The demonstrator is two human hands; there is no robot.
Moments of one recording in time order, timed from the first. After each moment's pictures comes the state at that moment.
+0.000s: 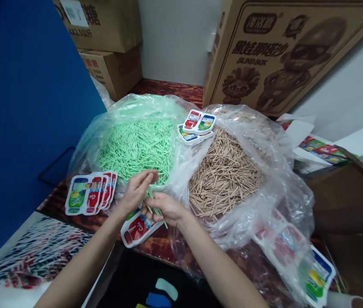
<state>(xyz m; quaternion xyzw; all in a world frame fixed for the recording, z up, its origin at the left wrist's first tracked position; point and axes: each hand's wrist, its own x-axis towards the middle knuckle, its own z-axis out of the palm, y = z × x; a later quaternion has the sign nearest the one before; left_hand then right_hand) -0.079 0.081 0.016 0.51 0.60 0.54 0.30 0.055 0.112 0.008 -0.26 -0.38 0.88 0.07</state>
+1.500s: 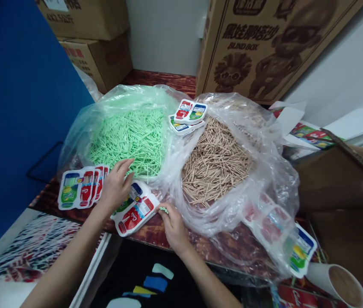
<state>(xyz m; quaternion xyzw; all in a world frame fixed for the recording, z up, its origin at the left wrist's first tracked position) -0.100 0.055 0.008 0.64 0.71 0.29 -0.01 0.119 0.040 -0.047 -0.38 -0.68 0.53 0.34</state>
